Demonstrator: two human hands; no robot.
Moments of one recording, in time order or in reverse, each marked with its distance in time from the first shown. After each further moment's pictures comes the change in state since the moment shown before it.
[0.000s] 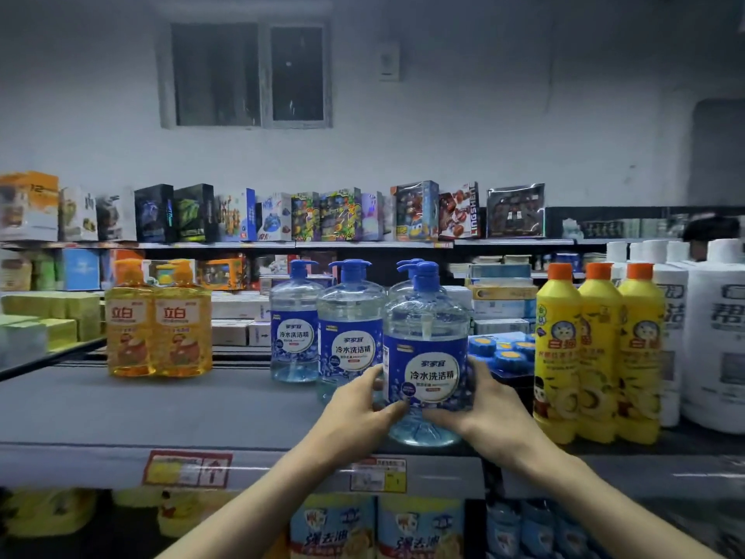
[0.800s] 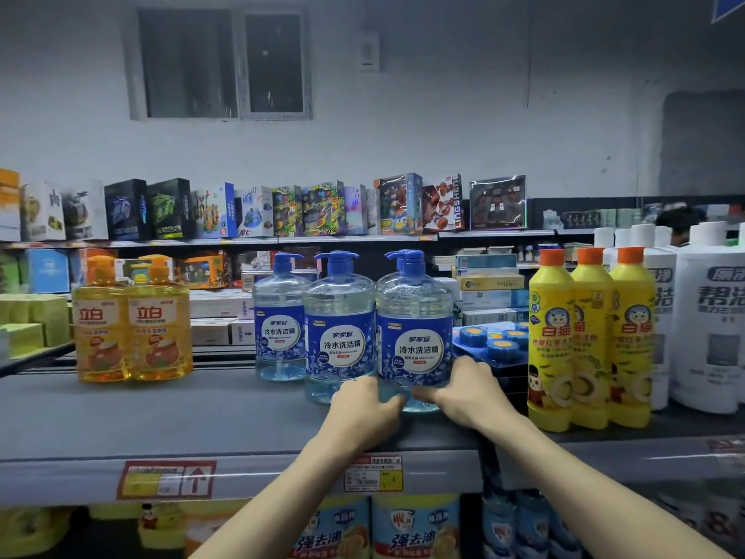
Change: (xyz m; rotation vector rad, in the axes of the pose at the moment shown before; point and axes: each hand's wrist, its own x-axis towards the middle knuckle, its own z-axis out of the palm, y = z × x) left_hand 0.039 -0.024 0.028 0.377 0.055 -0.131; right_hand 0.043 0.004 0.025 -0.232 0.025 0.281
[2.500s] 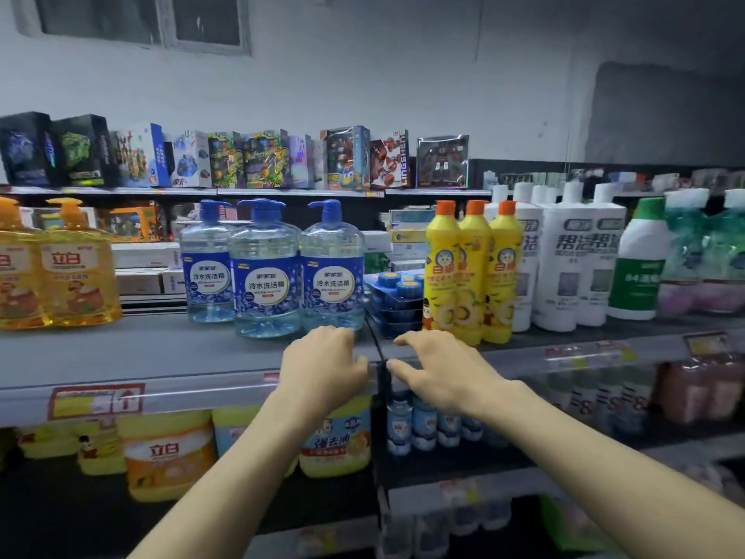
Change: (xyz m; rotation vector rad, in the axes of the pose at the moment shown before) left_hand -0.088 0.085 0.008 0.384 0.035 0.156; right_hand -0.124 0.043 -0.088 -0.412 -0.131 -0.215
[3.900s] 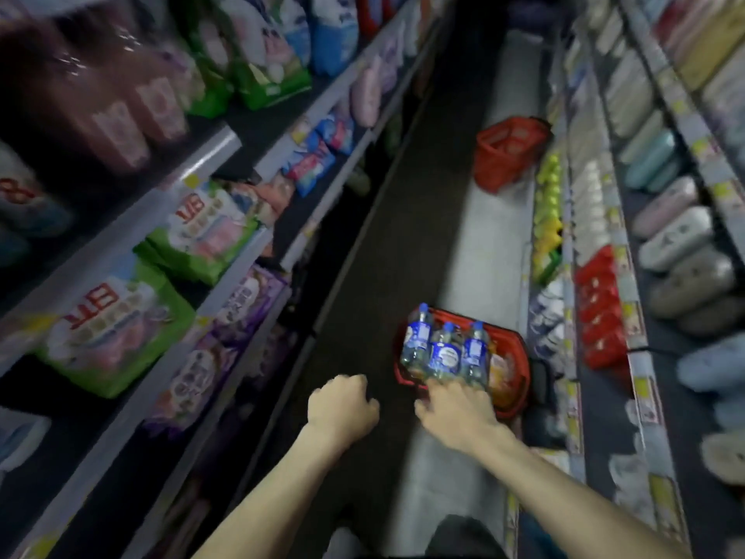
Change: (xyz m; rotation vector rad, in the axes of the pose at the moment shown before) left_hand -0.276 0.563 0.398 -0.078 -1.072 0.848; right_hand -0.548 0.441 0.134 -0.039 -0.459 1.389
